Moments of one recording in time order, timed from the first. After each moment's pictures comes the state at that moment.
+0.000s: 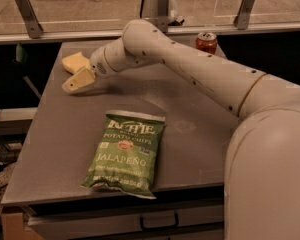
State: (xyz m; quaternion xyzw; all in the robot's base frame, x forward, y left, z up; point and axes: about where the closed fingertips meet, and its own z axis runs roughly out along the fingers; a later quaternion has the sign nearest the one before) arm 0.699 0.206 0.834 -0.50 0.71 0.30 0.40
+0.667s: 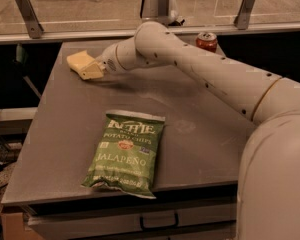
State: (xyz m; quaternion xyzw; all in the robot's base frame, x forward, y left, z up) arm 0.720 0.175 0.843 -0.45 0.73 0.28 0.43
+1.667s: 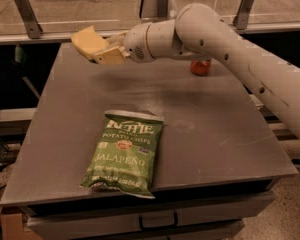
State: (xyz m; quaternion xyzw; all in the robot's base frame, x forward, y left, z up) arm 0.670 0.111 0.933 -0.49 0.65 0.29 0.51
